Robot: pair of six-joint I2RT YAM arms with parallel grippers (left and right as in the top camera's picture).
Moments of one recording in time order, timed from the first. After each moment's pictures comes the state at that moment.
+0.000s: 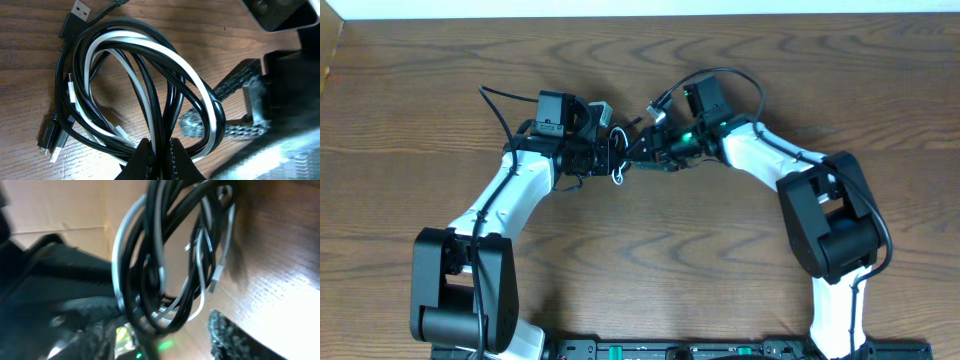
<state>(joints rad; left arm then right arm) -0.16 1.70 1.05 -0.46 0.51 -0.15 0.46 2.13 1.38 -0.19 -1.00 0.64</state>
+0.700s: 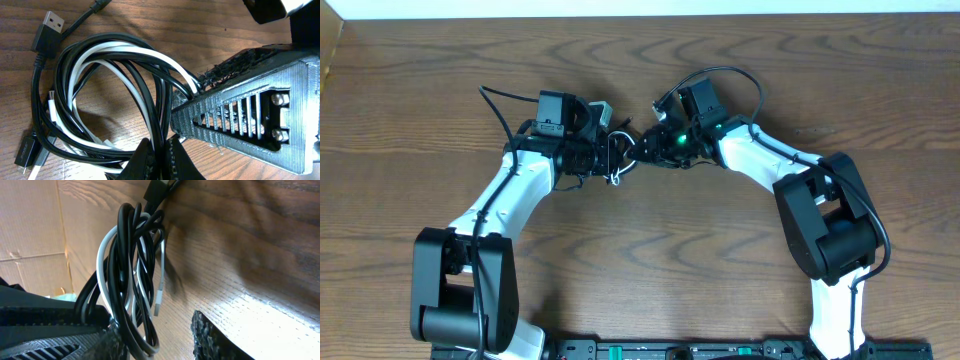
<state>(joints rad) -0.16 1.70 1.05 -0.46 0.51 -0.15 0.48 2.13 1.38 -0.21 -0.77 0.64</state>
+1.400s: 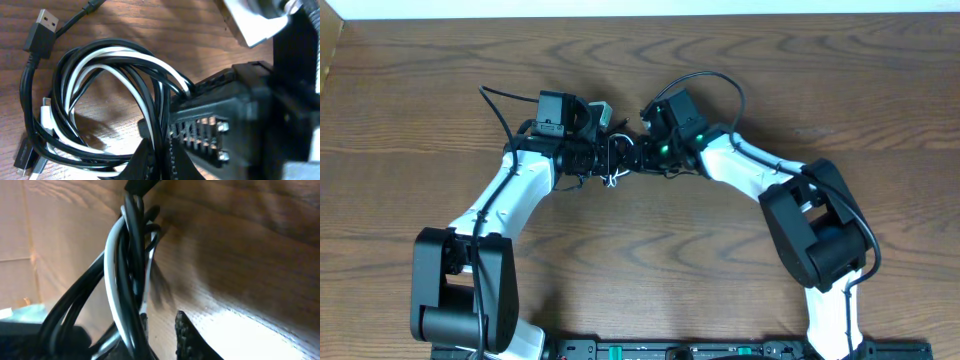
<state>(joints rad) -0.16 1.70 1.05 -0.46 0.51 -0.15 0.58 2.13 1.38 -0.21 -0.57 0.64</state>
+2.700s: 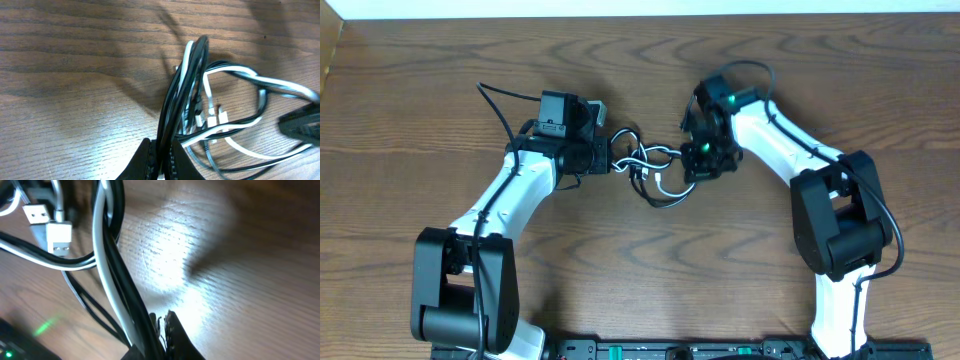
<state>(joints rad) -0.17 1.70 1.05 -0.45 0.35 -0.15 0.41 2.13 1.60 -1.00 -0.39 0.18</state>
